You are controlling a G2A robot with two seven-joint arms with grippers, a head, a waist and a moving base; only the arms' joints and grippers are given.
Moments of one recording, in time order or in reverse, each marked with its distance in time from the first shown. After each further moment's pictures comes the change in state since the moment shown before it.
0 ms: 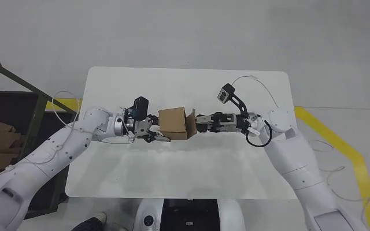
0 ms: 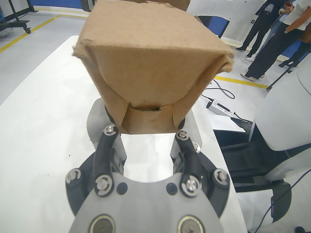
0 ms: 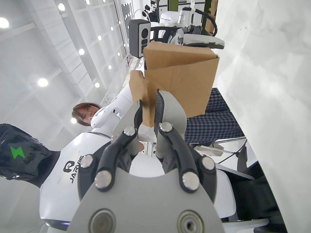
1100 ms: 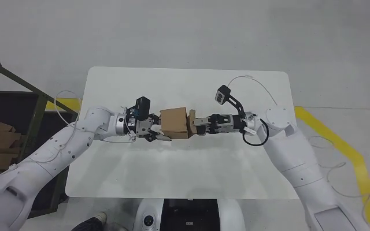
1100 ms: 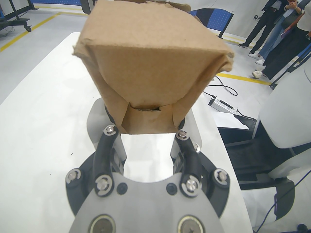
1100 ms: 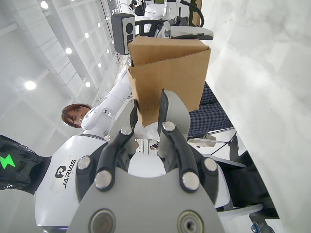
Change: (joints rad) left arm 0.000 -0.024 -0.009 0.025 0.026 0.000 -0.005; right arm 0.033 0.005 -0.032 0.013 -0.068 0.033 0.007
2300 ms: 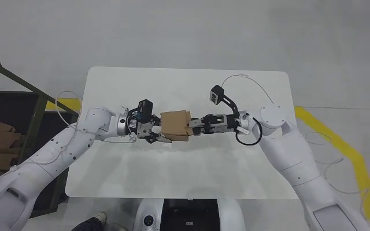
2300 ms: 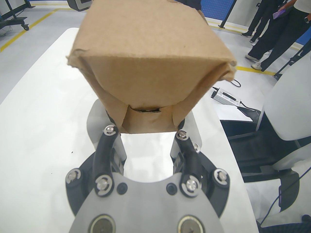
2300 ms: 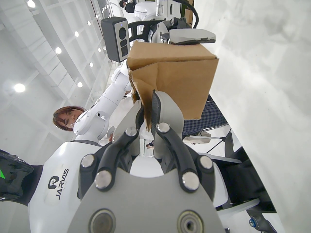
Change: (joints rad) left arm 0.026 -0.007 -0.040 -0.019 0.060 0.000 -0.026; right arm 0.028 -0.005 -0.050 -0.014 -0.034 0.037 -0.056
